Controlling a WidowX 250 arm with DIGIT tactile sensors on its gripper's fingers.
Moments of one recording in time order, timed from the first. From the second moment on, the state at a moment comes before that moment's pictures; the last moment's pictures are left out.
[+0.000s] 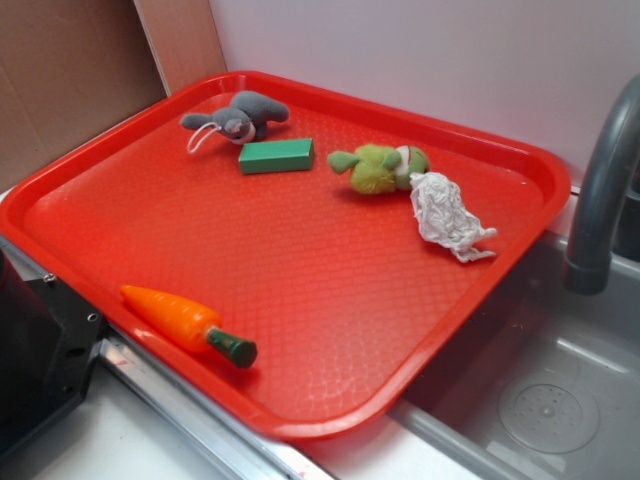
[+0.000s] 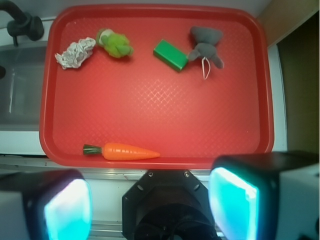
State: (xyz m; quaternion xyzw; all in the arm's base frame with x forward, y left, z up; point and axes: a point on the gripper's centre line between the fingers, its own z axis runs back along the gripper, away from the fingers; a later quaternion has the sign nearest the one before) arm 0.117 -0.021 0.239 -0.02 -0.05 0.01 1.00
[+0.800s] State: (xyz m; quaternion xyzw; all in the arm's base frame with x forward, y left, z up) arm 0.189 -0.046 0.189 -0.09 -0.06 0.38 0.92
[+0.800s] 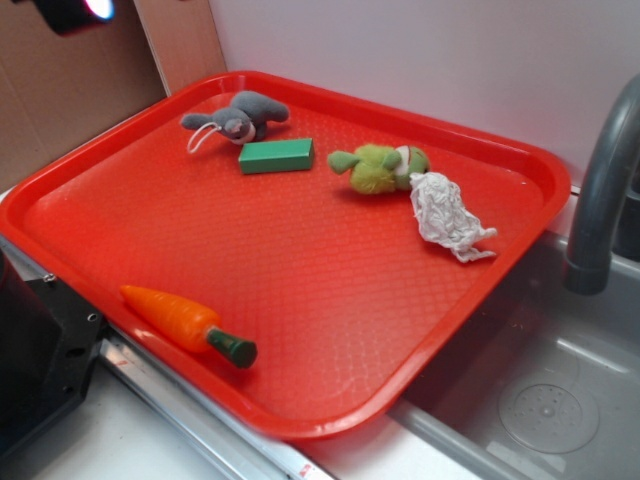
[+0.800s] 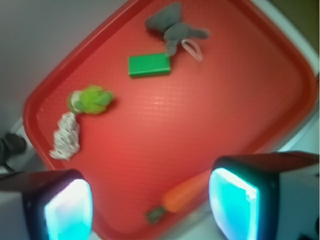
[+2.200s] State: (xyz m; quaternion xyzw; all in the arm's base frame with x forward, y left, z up) arm 0.304 -0.128 0.037 -0.03 -0.06 0.46 0.89
